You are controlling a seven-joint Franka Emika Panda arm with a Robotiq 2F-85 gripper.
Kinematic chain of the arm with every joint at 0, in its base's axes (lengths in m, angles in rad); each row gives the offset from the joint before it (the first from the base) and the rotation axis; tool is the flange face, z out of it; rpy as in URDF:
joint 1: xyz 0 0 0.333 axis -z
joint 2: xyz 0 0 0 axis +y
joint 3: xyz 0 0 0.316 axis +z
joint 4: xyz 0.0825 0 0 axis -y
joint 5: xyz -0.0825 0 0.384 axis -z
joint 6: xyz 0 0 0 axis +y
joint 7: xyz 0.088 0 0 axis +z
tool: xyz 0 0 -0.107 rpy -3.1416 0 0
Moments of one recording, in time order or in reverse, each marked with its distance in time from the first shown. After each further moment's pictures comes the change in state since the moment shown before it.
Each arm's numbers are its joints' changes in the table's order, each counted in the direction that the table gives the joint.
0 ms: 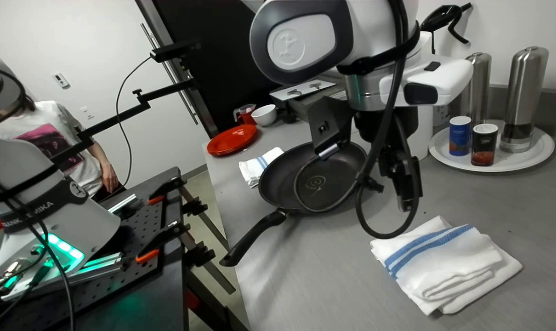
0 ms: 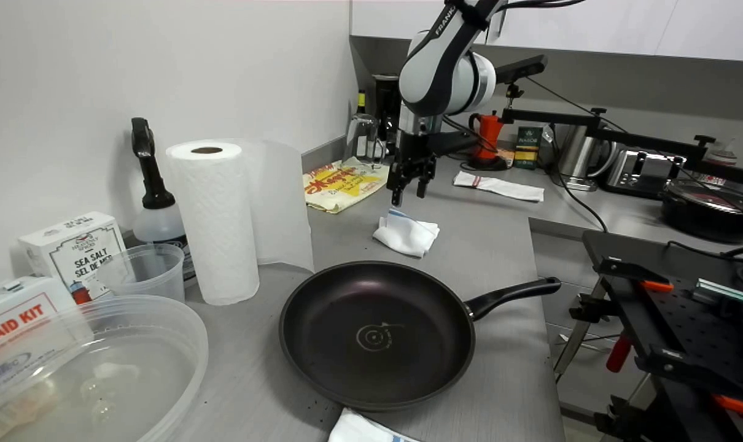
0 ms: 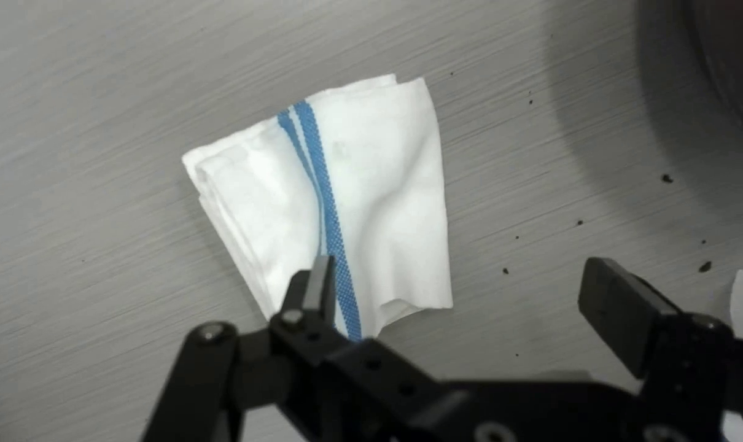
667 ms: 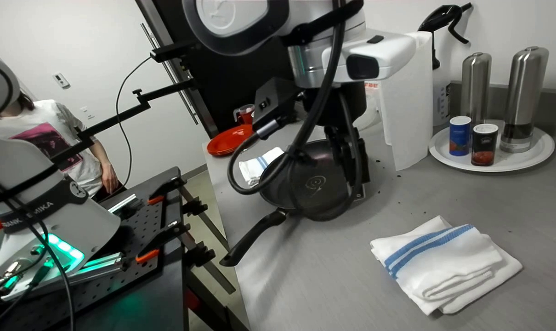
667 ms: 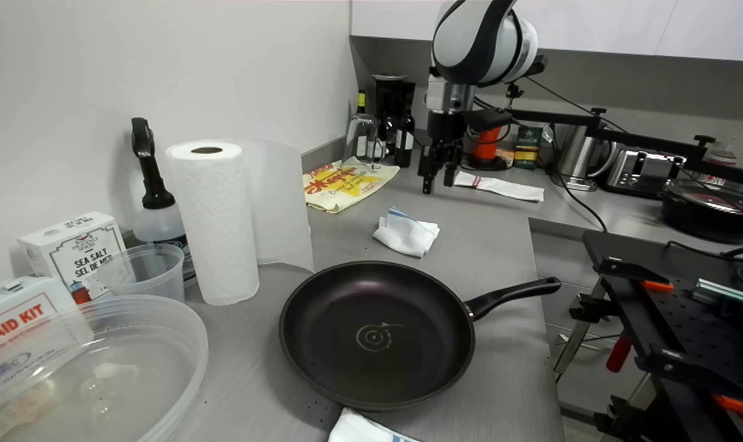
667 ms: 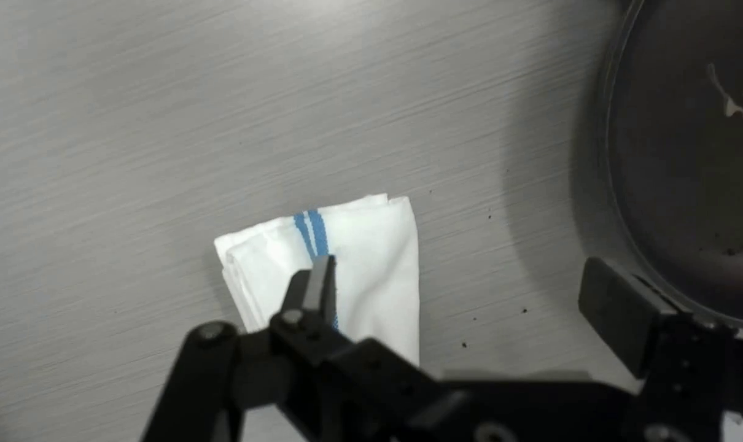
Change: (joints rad) arm 0.000 -0.234 -0.009 -0.246 0.038 0.055 0.078
